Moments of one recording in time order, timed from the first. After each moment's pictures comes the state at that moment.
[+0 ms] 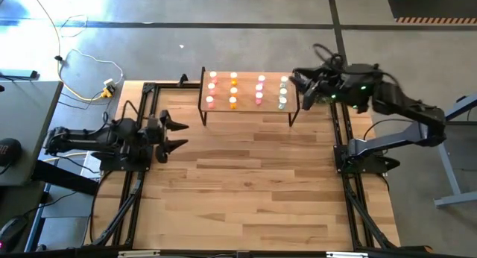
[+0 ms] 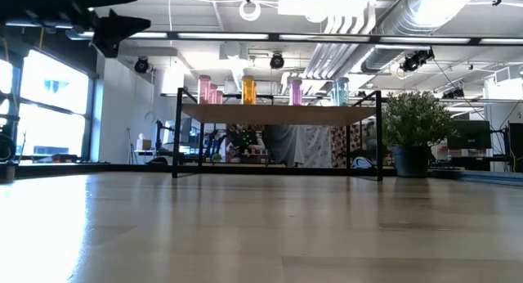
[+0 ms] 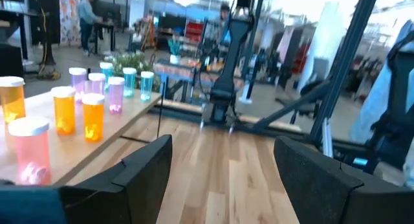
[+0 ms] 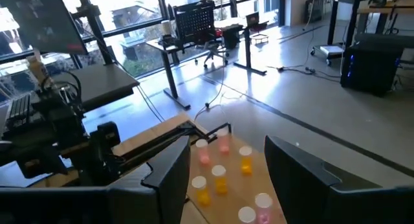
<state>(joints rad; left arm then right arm) 0.11 0.30 0.25 0.07 -0.10 -0.16 -0.15 1.05 1.42 -0.53 0.41 0.23</state>
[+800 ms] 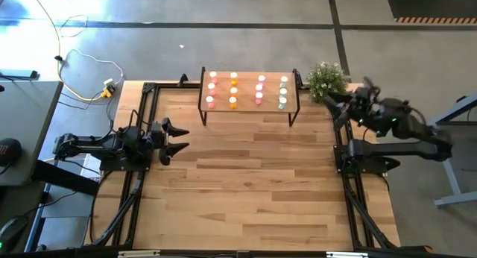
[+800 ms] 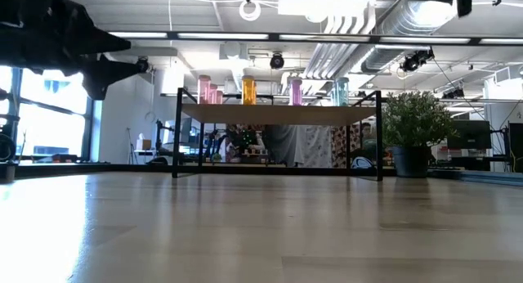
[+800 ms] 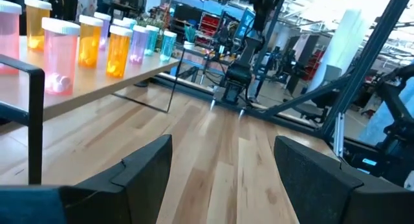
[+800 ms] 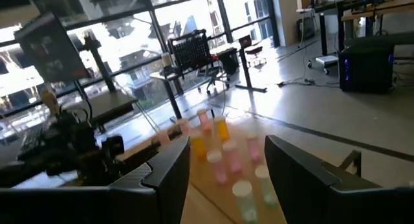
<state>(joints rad) 0.11 0.05 0.01 0.03 -0.15 -0.29 -0.10 0.40 0.78 -0.40 0.50 0.29</state>
